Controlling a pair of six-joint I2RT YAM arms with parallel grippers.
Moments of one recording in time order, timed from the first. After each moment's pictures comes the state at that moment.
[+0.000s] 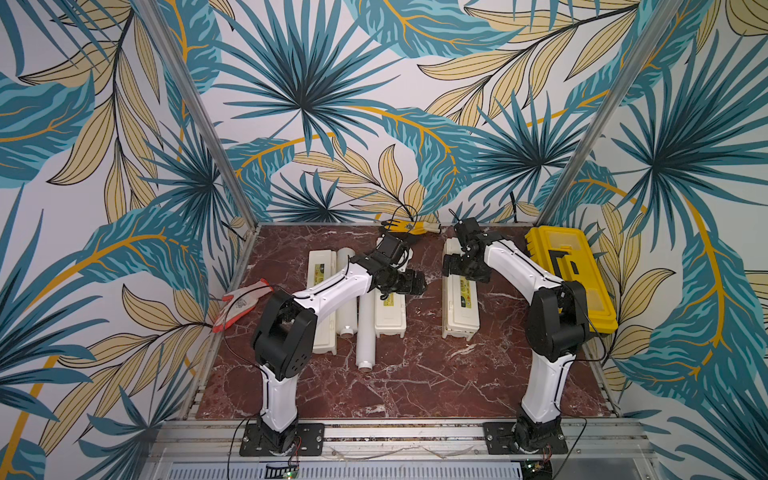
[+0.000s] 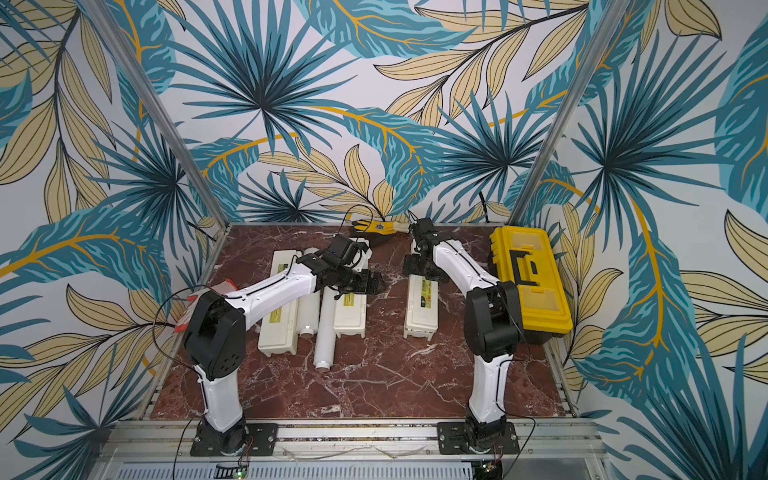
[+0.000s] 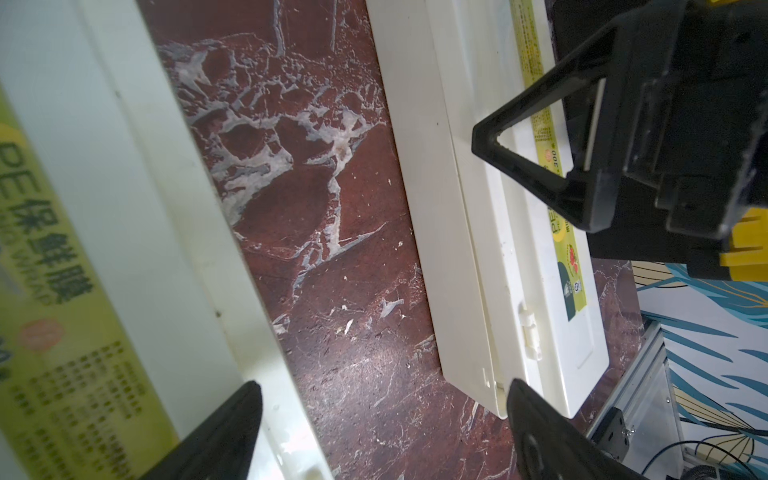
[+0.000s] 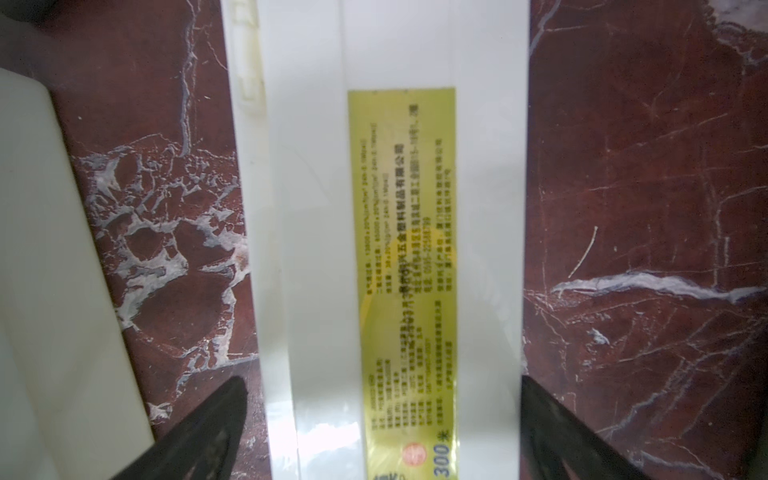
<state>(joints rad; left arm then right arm) -0.61 1.92 1.54 -0.54 0.32 -0.50 0.25 1.98 1.68 -0.94 0.12 0.44</state>
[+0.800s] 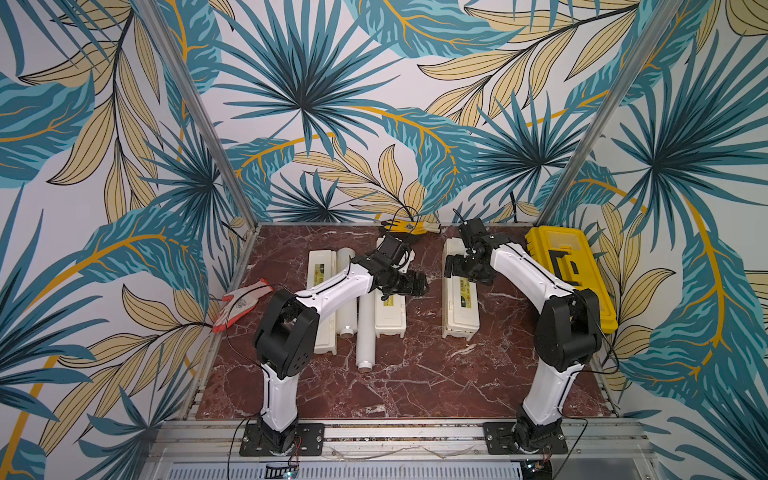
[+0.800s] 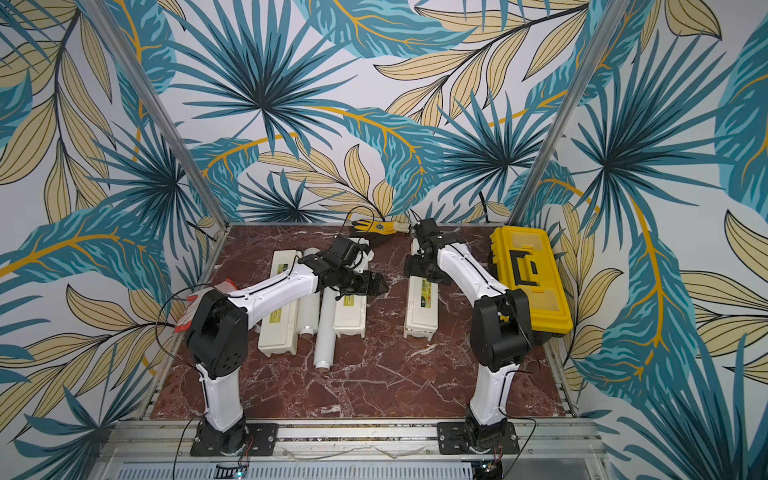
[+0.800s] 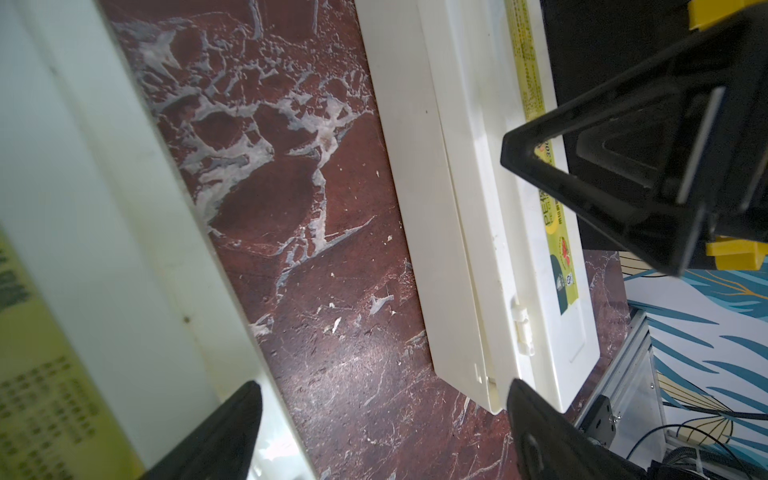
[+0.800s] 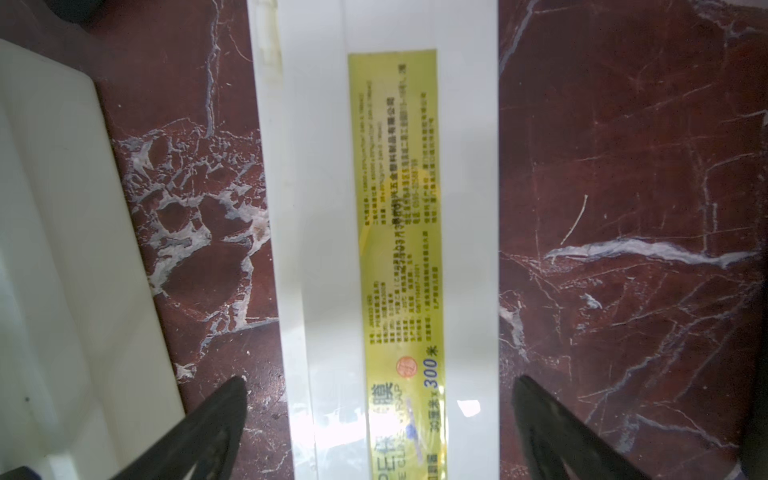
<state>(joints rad) -0.61 1.93 1.54 -0.54 0.36 -0.50 0.26 1.88 1.61 -0.95 0.09 0.47</state>
